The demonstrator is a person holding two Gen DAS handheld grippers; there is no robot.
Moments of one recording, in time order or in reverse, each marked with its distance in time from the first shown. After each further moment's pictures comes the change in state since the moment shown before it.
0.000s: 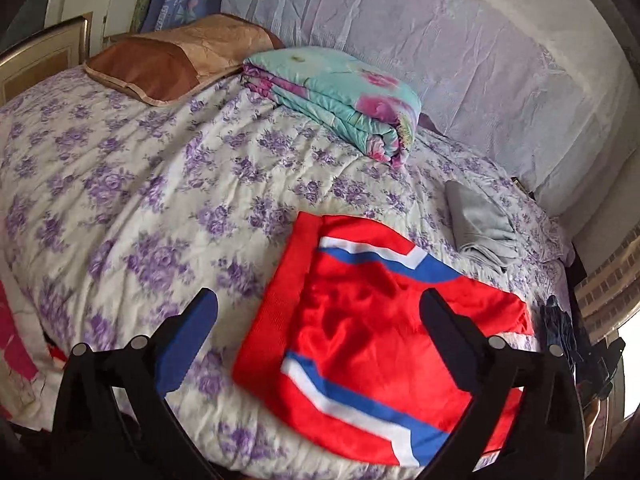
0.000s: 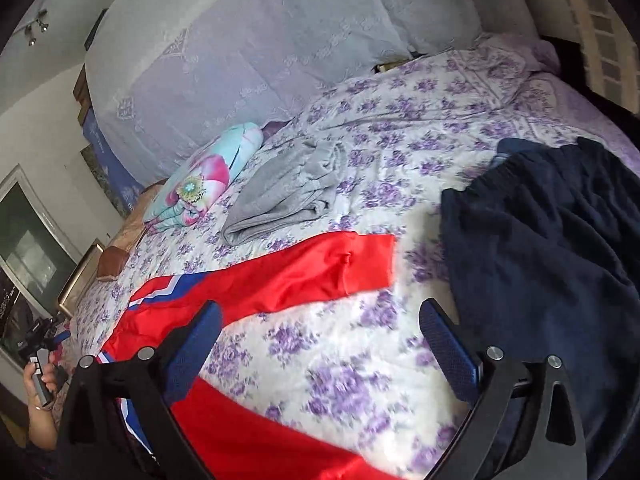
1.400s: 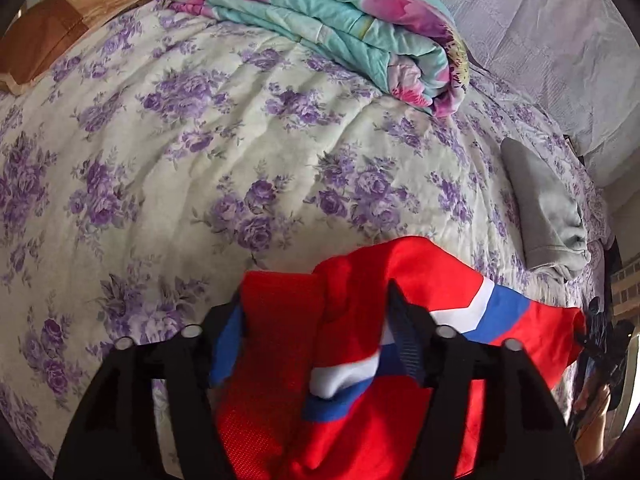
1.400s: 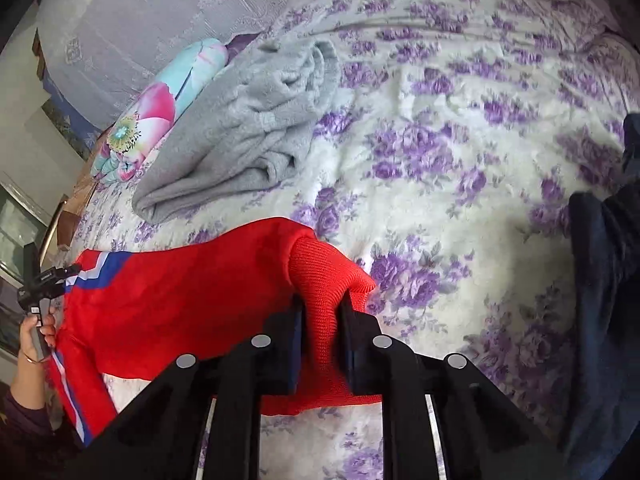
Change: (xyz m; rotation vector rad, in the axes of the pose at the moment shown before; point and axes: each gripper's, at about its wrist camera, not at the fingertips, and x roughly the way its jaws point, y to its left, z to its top) left arm 0.222 -0.039 0.072 0.091 0.227 0.046; right arm 0.177 -0.013 0.046 -0.055 0.253 -0.072
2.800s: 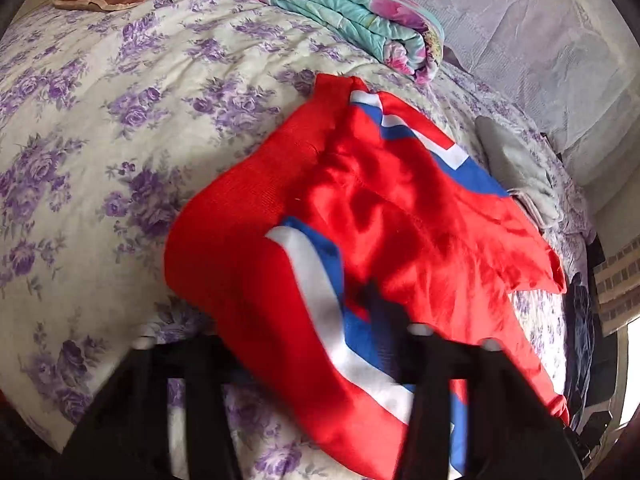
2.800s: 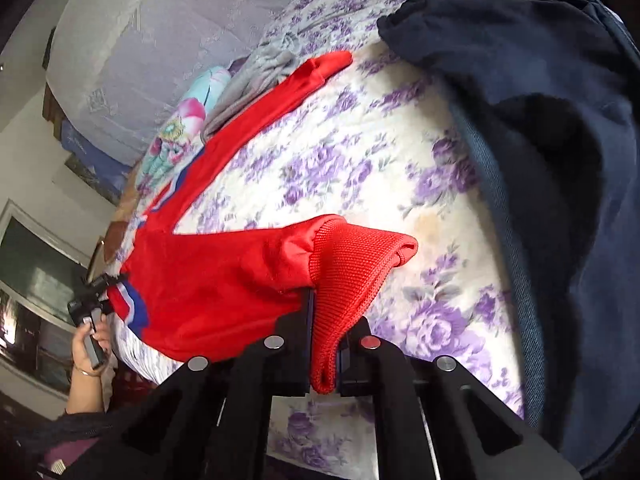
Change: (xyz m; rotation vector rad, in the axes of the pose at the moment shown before) left arm -0.071 0.026 -0.155 -0.142 -0.070 -0.098; right arm -0.146 -0.004 -0.259 0.262 -0.105 0.108
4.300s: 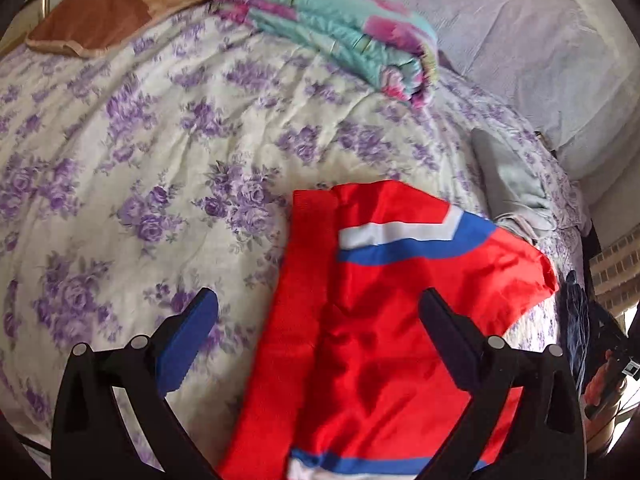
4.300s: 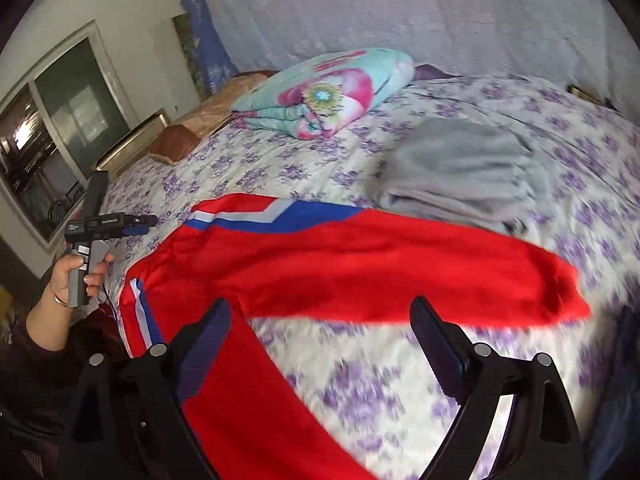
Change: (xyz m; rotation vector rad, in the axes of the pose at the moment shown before) left arm -0.002 0.002 0.080 0.095 0.081 0.046; right arm 0.120 0.271 0.149 -0.689 0.165 0.125
